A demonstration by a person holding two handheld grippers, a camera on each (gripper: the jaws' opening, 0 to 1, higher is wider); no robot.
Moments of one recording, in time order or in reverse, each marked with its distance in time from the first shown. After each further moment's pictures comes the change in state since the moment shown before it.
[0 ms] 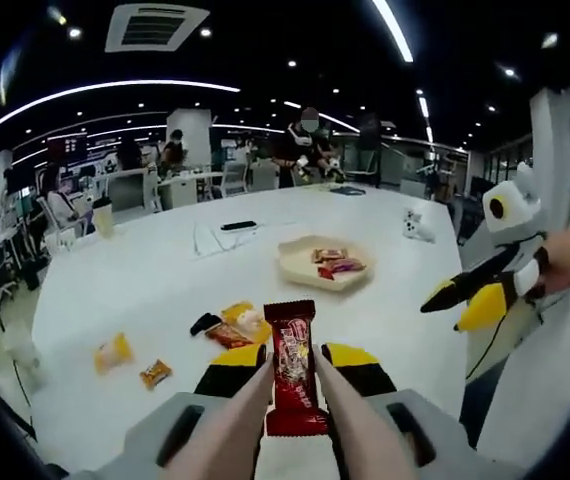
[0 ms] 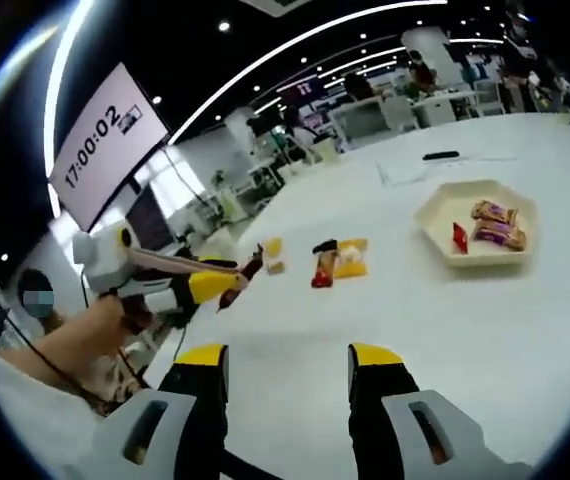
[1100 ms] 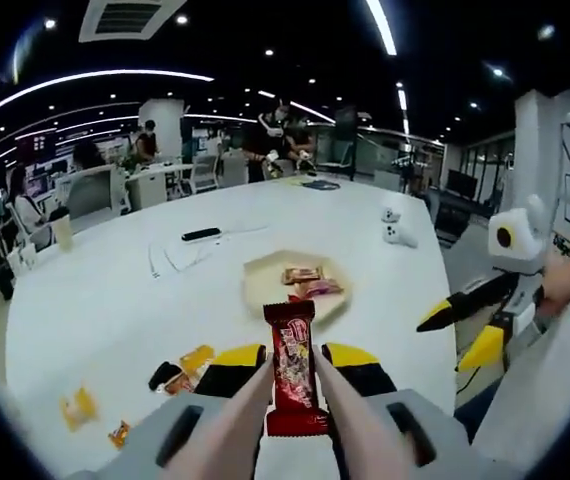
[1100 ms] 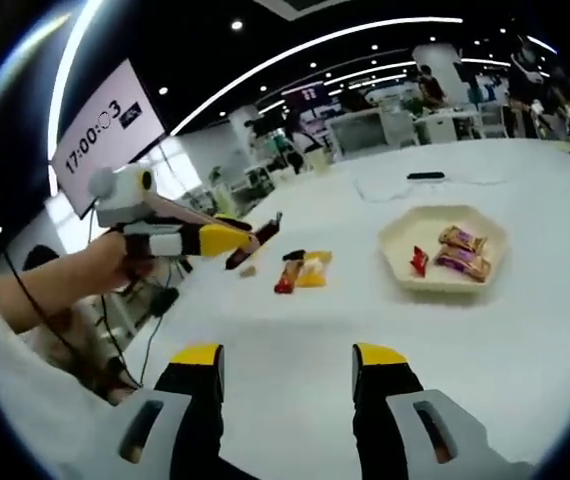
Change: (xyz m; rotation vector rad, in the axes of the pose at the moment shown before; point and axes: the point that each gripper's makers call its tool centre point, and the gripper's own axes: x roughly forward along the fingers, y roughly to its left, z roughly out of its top) left arm 0.075 -0.034 0.052 0.026 0.062 -0.133; right arm -0.029 -0.048 0.016 -0.106 0.002 -0.044
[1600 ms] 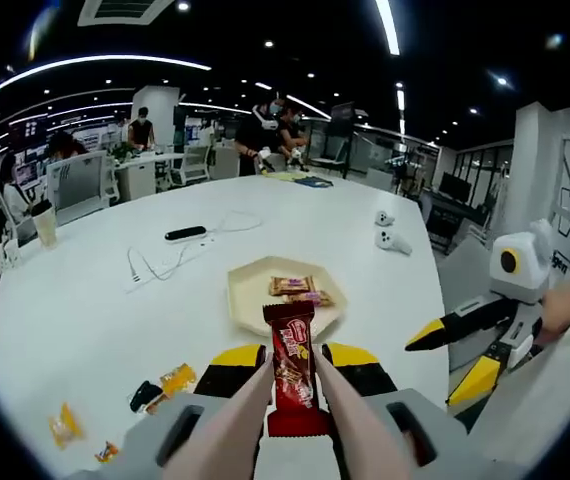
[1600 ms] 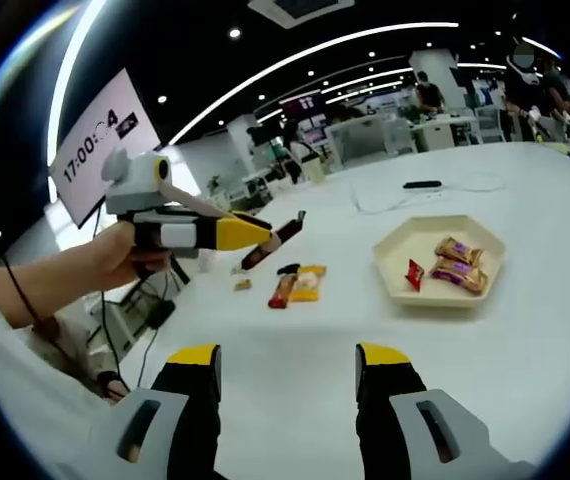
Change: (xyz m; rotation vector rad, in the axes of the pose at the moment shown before) left arm 0.034 -0.001 0.021 -0.034 0.029 -0.050; right arm 0.003 -0.014 0.018 0.008 -0.049 -0.006
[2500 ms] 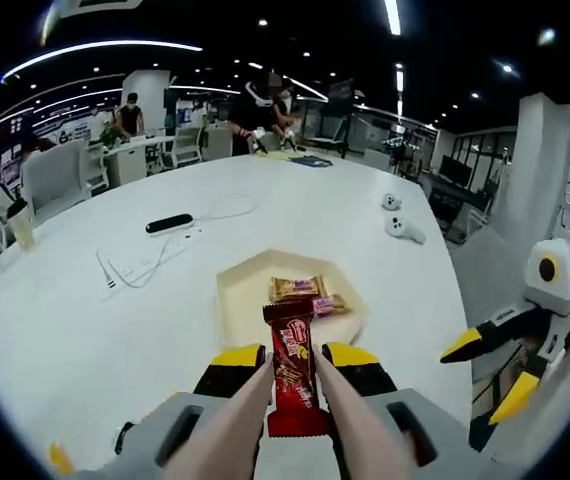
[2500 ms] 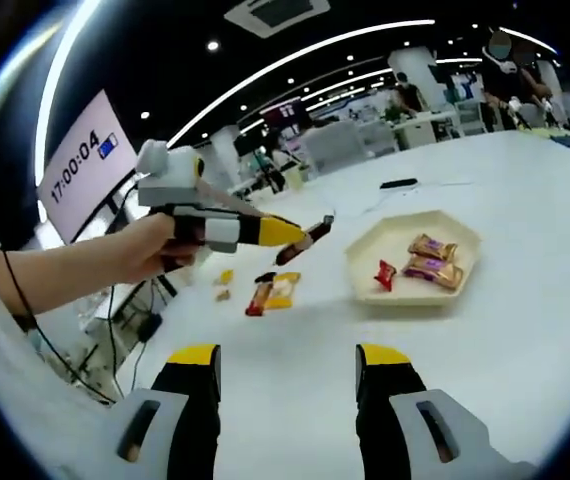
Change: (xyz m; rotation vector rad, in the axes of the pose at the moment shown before) left arm 0.084 0.011 0.007 0.007 0.100 -0.013; right arm -0.005 -0.031 -0.003 0.058 -0.026 -0.035
